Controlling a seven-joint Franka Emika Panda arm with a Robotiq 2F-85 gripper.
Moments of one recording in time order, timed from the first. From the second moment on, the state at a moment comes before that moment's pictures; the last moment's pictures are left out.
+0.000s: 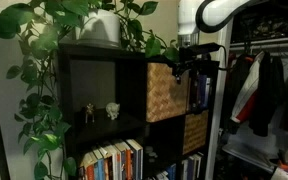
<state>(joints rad) -0.04 -0.25 0.44 -2.22 -0.24 2.03 0.76</state>
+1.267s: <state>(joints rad) 0.03 -0.25 0.19 -2.25 -0.19 2.16 0.26</state>
